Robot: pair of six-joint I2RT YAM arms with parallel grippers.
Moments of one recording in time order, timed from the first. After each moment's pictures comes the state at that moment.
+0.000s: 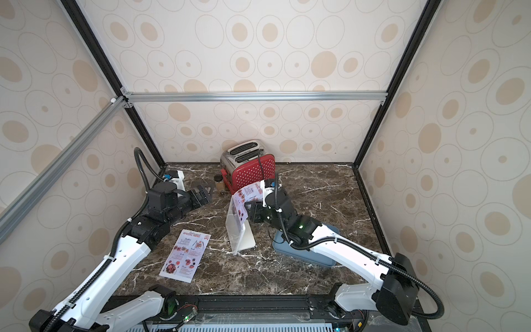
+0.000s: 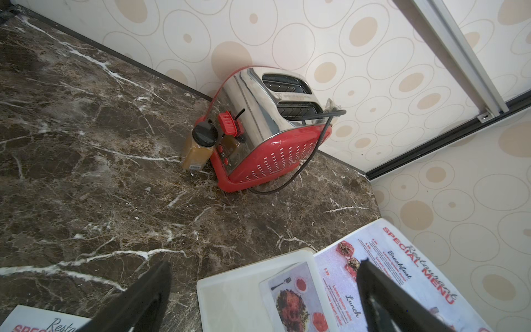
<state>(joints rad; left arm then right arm) -0.34 1.01 0.97 -0.37 -0.03 -0.64 0.84 1.28 1.04 -0.14 0.07 0.67</state>
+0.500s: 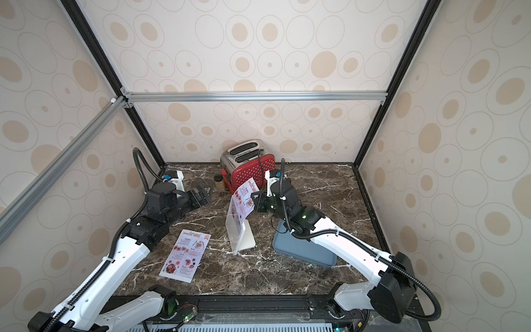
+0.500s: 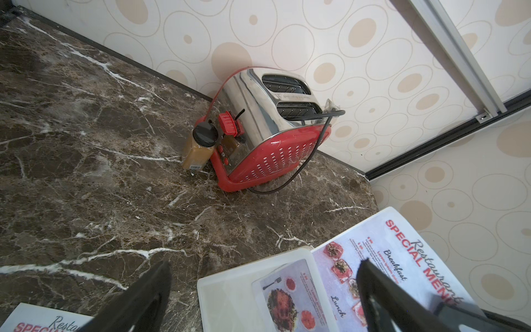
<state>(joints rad) -0.34 1.00 0.97 -0.38 -0.03 -0.64 0.76 1.31 1.12 -0.19 -0.01 0.70</state>
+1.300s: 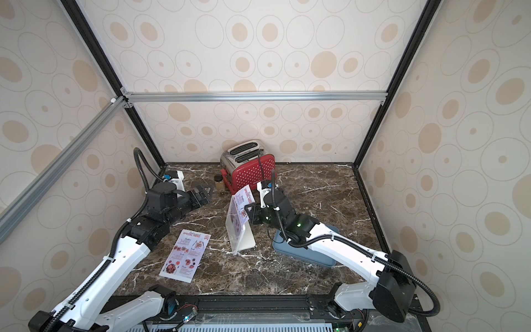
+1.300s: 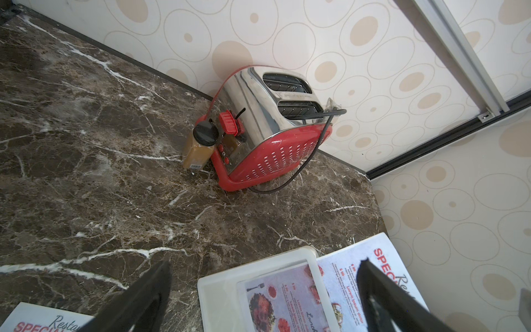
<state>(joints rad) -0.34 1.01 0.97 -0.38 -0.03 -0.64 0.85 1.30 1.04 -0.17 -0.01 0.64</state>
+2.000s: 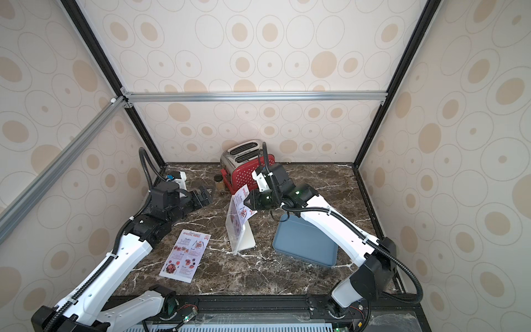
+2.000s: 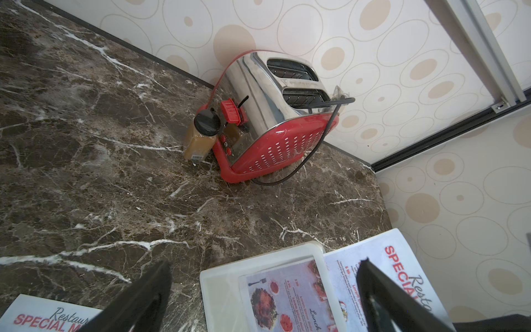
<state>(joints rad) -0.34 1.04 0.97 -0.40 -0.02 -0.64 0.71 1.53 1.51 -0.72 -0.34 0.59</state>
